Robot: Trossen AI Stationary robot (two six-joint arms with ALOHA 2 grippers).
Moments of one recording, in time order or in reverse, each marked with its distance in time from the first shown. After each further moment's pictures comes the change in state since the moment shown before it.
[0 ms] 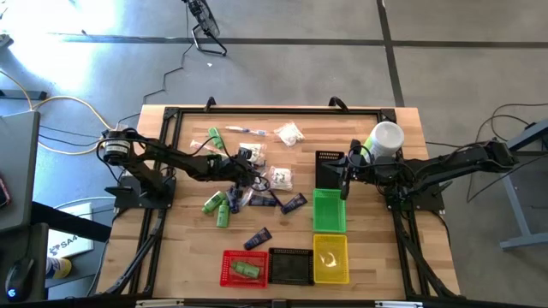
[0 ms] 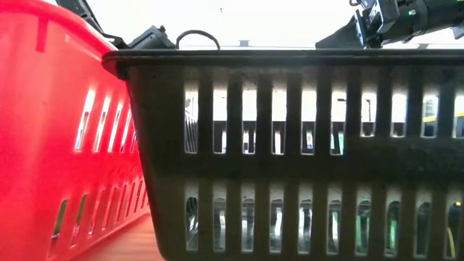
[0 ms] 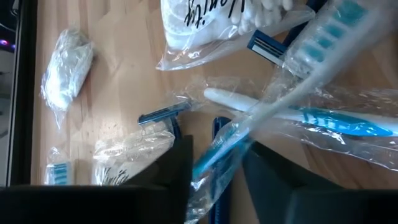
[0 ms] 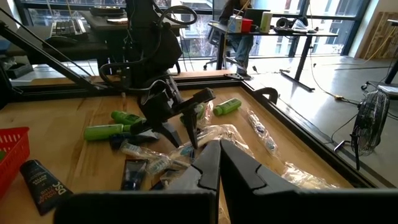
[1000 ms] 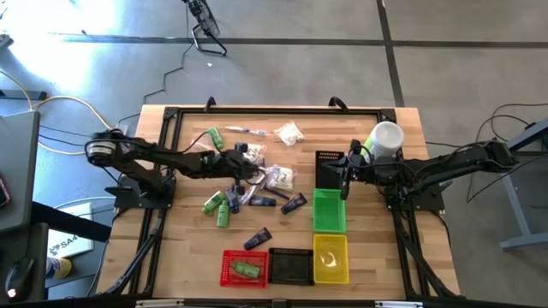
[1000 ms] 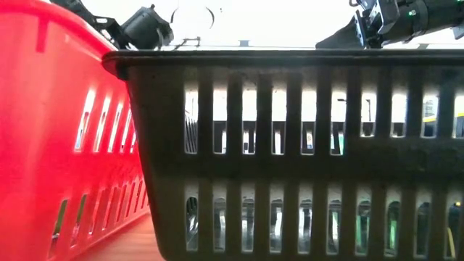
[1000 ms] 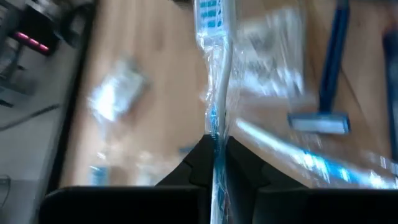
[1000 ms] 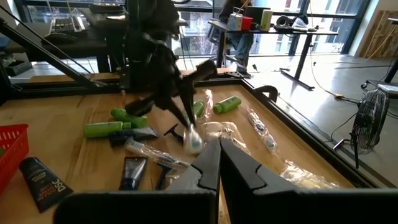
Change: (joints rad) left arm 0.000 -0.160 0.001 0.000 0.003 -0.128; right arm 0.000 0.000 0.000 -0.009 0.000 0.000
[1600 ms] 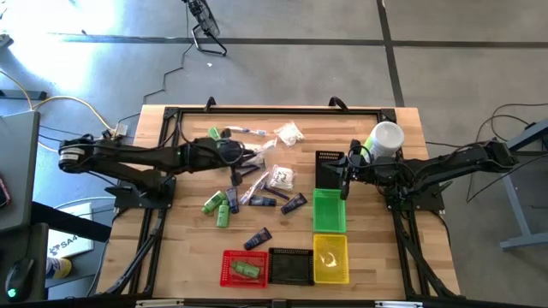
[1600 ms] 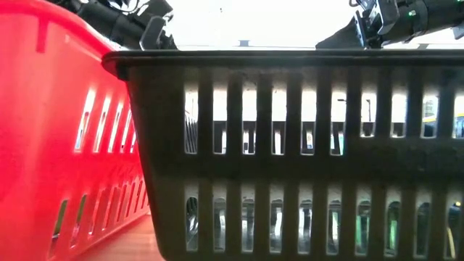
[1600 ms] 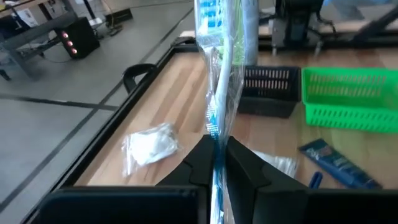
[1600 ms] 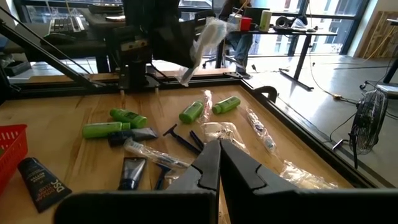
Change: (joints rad) left arm 0.000 -0.315 0.000 0.012 -0.002 -0.407; right arm -0.001 0.000 0.000 0.001 0.003 -0.004
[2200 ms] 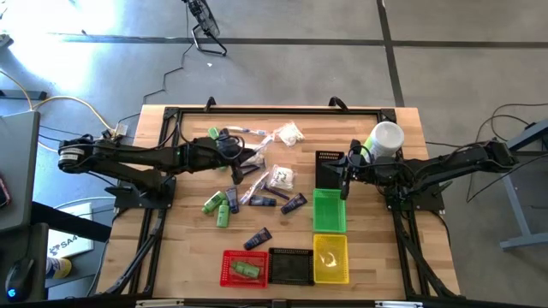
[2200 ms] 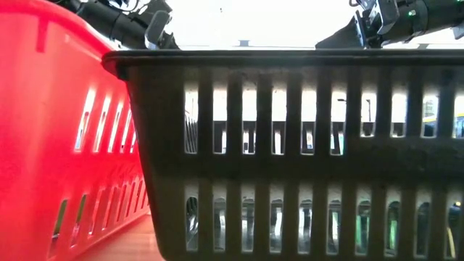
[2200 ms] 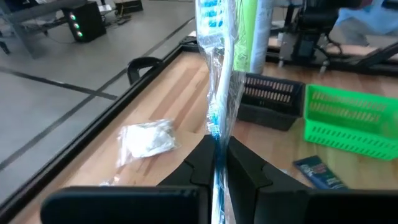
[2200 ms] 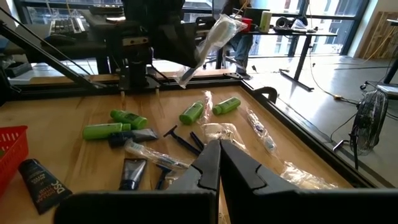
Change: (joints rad) left arm 0.000 -0.003 0.000 0.007 -0.024 -0.139; right arm 0.000 0.000 0.000 0.008 -0.002 0.000
